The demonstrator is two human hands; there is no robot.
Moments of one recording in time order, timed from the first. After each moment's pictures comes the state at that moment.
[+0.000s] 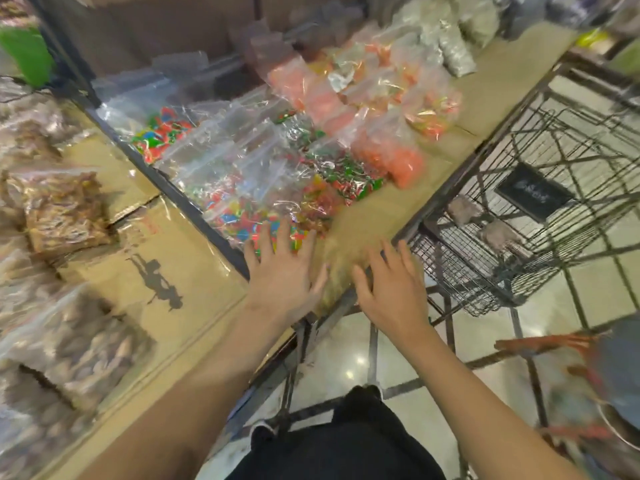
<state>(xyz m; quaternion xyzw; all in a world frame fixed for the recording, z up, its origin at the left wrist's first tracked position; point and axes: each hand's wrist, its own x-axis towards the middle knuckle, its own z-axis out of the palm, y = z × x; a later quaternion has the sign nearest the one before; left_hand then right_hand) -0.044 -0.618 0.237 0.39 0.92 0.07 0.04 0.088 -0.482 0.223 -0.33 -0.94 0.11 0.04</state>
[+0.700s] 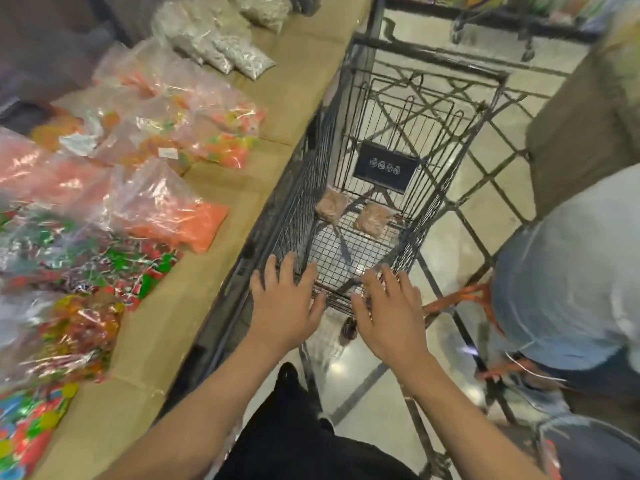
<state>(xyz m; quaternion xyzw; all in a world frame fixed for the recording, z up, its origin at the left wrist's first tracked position) 0.093 -0.243 0.186 0.58 0.80 0.03 0.12 0.273 -0.184 0.188 -0.54 -0.83 0.14 0.02</state>
